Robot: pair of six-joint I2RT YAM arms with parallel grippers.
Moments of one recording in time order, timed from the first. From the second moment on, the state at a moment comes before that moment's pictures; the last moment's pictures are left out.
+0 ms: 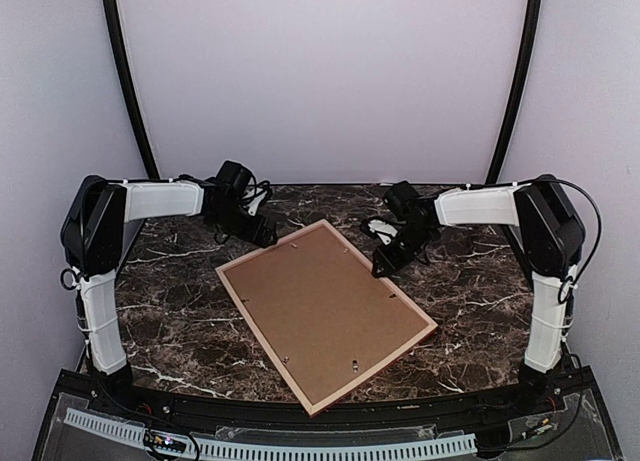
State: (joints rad) left arm -0.45 1.99 1.46 -0.46 0.11 -0.01; right arm 0.57 2.00 1.39 -0.63 -0.23 -0.12
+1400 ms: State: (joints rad) left arm -0.39 1.91 1.21 -0.38 0.15 -0.25; right arm 0.50 1.49 0.94 -0.53 -0.13 0.50
